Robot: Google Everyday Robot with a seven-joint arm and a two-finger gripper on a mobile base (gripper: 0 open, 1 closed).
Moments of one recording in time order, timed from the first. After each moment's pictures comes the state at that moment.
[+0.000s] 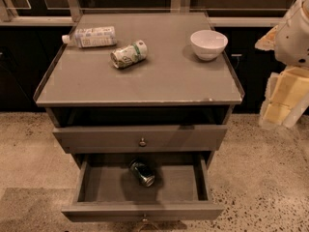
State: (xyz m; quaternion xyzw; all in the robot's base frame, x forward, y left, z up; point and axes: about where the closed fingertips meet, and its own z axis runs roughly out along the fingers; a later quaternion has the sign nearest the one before) arm 0.438 -0.217 0.976 -0.60 0.78 -0.03 0.16
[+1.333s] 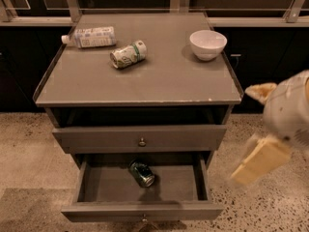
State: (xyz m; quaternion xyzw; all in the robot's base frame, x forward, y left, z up) arm 0.372 -0.170 0.925 -0.53 0.80 0.04 0.26
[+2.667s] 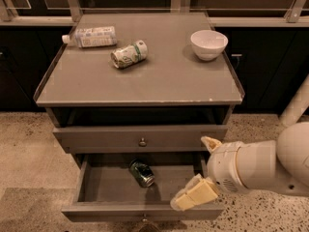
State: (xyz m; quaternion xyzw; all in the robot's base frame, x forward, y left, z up) arm 0.377 -0.099 0.774 -0.45 0.81 0.18 0.32
